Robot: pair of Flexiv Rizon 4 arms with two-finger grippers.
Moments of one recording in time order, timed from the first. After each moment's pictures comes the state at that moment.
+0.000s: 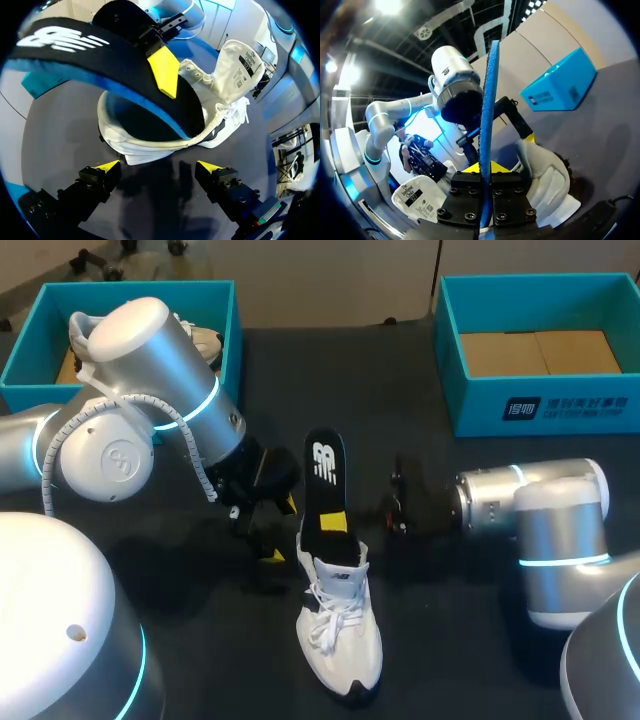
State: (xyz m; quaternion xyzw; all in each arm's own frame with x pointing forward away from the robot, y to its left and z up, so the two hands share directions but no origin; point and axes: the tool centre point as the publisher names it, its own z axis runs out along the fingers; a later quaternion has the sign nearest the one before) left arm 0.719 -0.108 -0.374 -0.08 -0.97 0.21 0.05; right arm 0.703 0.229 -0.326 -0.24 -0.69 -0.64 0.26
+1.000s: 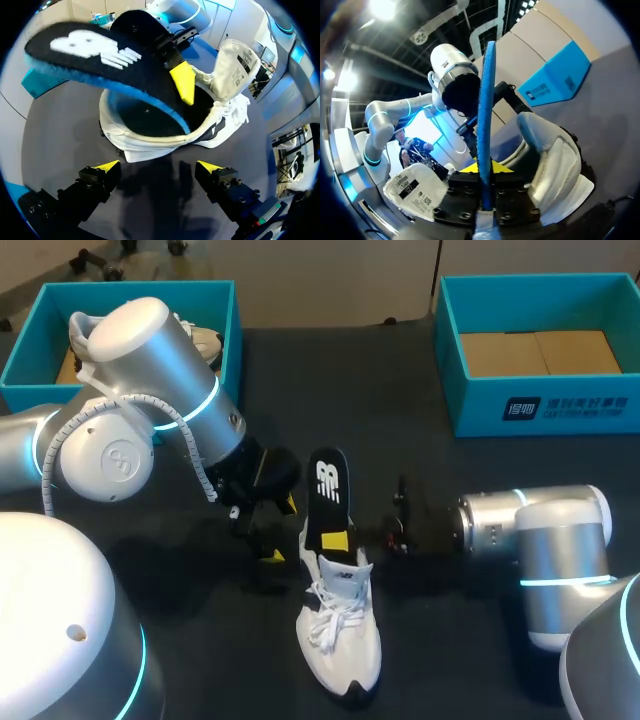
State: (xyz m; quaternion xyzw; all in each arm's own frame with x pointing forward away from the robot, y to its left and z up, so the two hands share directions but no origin) left arm 0.719 -0.108 -0.374 -0.08 -0.97 0.21 0.05; right arm 0.685 0.229 -0.339 -0.25 -0.67 -0.64 0.26
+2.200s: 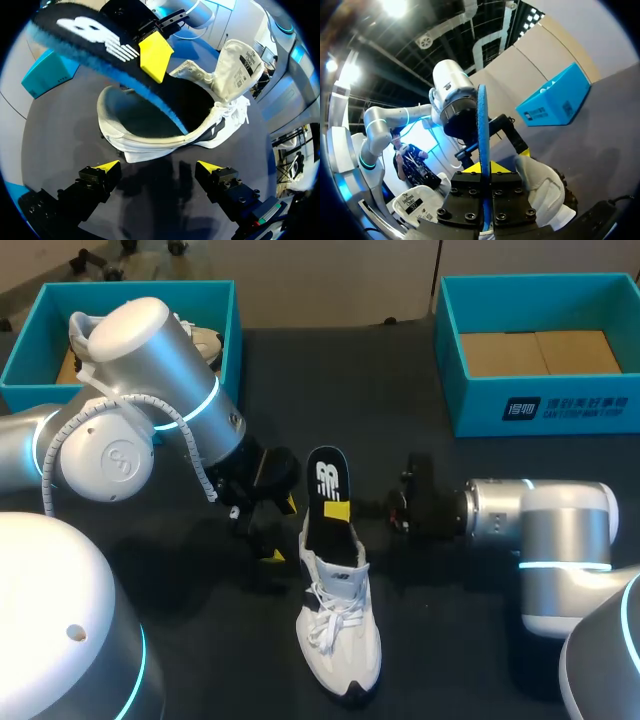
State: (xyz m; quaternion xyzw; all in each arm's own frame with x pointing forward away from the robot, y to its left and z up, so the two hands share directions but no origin) left arm 0.719 -0.108 -0.374 -0.08 -0.97 0.21 0.05; right arm 0.719 0.225 -0.310 -0.26 -0.65 -0.68 0.21
